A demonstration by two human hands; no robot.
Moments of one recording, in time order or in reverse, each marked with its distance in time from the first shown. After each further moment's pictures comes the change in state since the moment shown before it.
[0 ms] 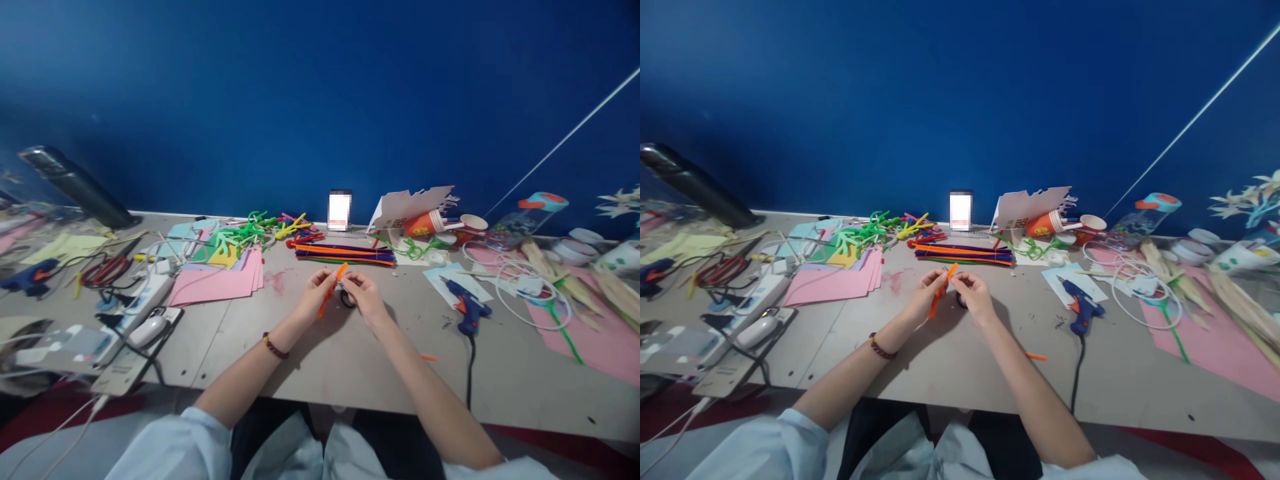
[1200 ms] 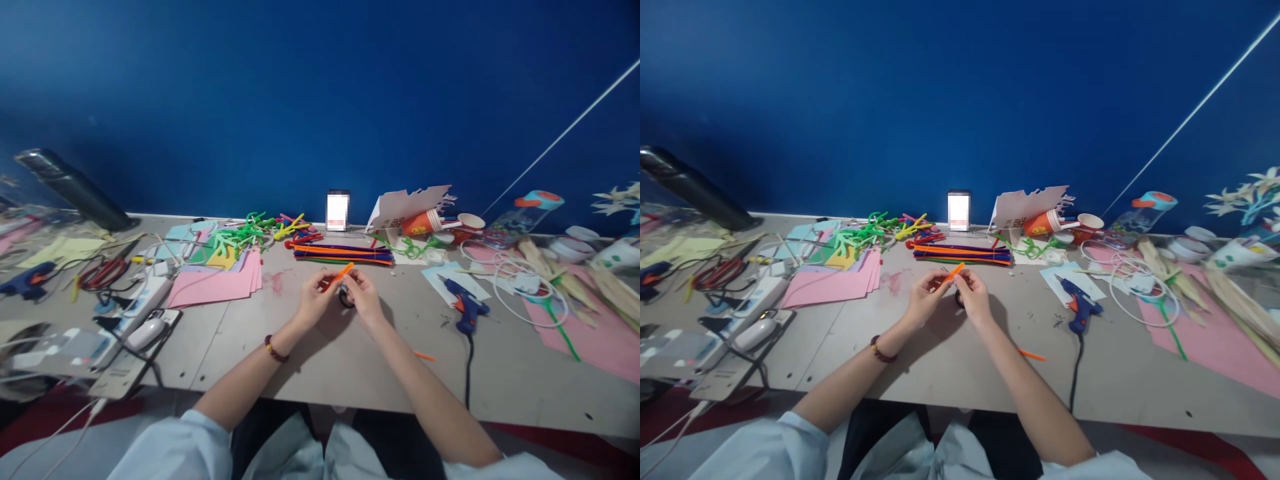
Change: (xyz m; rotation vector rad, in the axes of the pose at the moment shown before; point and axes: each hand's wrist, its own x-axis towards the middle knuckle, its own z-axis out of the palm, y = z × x) left_hand -0.001 -0.007 -0.003 0.410 0.071 0.349; right_hand 0.001 0.008 0.002 0.064 0.062 -0.054
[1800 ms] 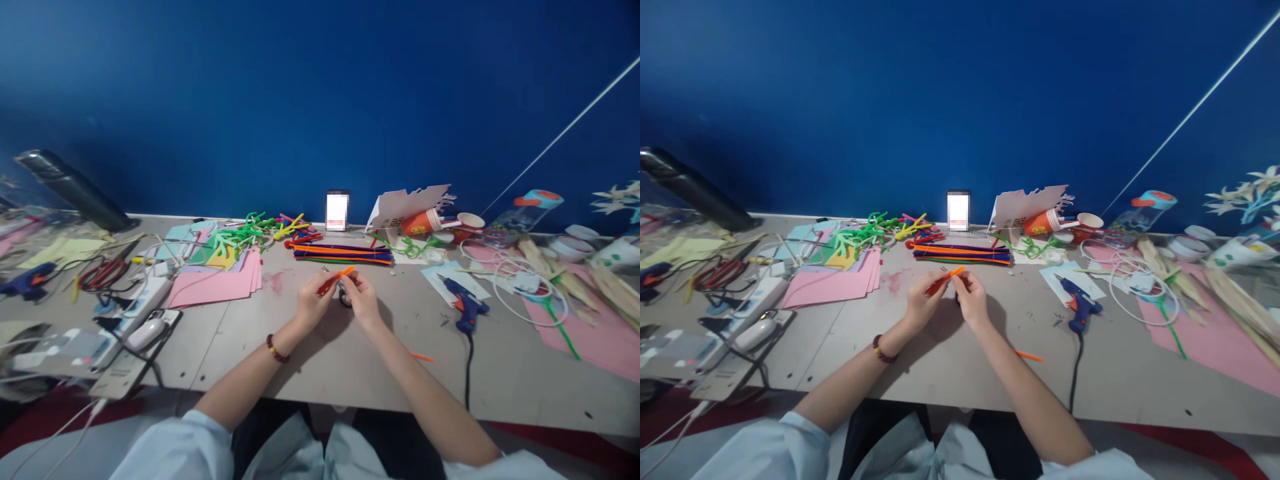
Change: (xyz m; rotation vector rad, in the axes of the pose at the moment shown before) left_hand -0.002 -0.011 -0.006 0.370 0.038 0.484; right_hand -0.006 0.000 0.006 -0.077 0.046 -0.075
